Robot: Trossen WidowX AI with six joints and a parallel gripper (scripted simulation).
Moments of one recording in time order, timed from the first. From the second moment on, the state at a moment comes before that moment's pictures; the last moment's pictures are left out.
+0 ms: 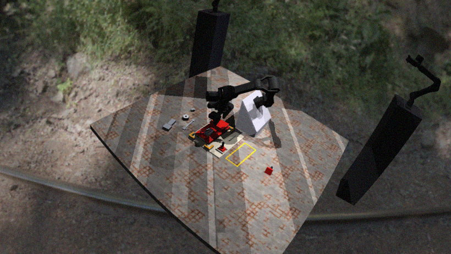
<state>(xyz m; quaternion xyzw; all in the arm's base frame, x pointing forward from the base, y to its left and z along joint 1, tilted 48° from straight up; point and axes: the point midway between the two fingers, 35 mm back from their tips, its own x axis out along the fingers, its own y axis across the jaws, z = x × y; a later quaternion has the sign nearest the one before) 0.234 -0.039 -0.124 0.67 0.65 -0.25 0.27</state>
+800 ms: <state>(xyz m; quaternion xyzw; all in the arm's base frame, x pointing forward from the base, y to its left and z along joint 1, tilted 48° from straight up) 0.234 -0.030 -0.132 0.67 0.65 -0.25 0.27</state>
